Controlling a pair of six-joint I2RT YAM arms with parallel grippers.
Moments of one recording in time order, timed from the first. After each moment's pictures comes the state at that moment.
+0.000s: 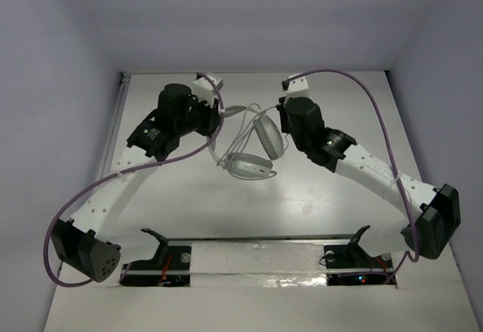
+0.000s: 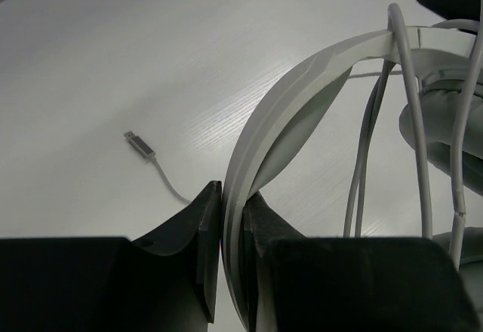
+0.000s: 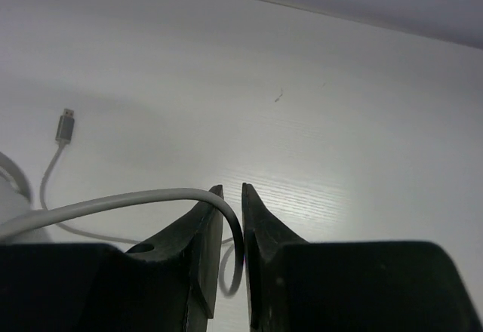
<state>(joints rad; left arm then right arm) -0.50 1.21 1.25 -0.51 0.15 -0.01 0.77 1.37 1.24 -0.24 0.62 0.10</state>
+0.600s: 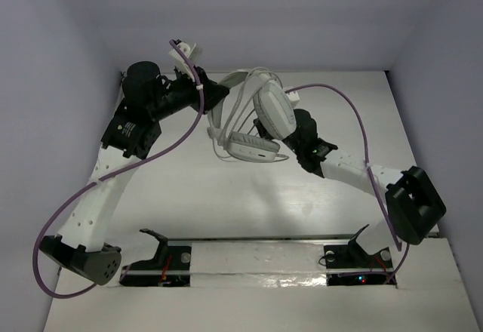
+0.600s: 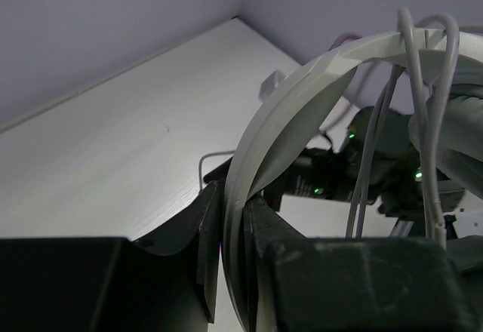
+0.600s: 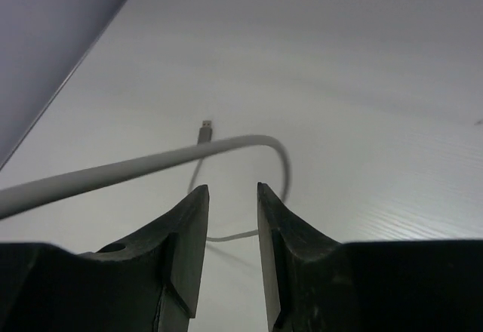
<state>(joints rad) -0.42 1.19 1.47 -0.40 0.48 -0.19 0.69 1.47 0.96 0.33 0.17 0.32</state>
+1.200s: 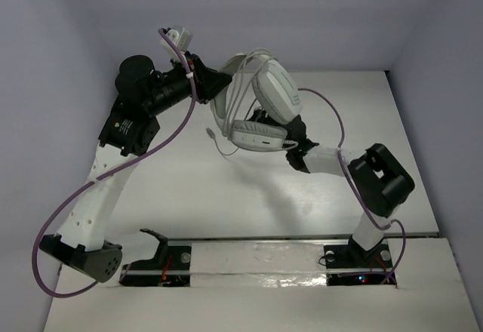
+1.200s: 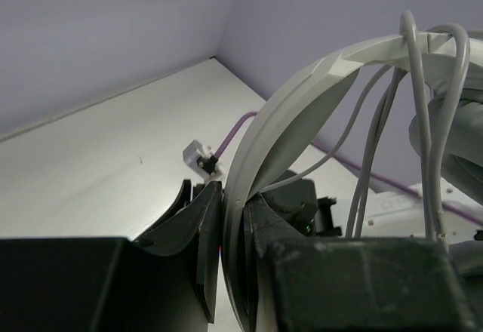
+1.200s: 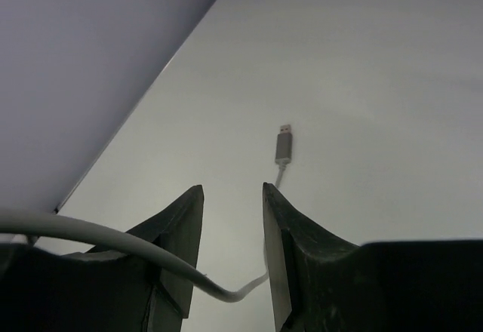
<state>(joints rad) -0.42 1.21 1.55 -0.33 0.49 -0.35 0.65 1.74 0.95 0.72 -0.13 0.51</state>
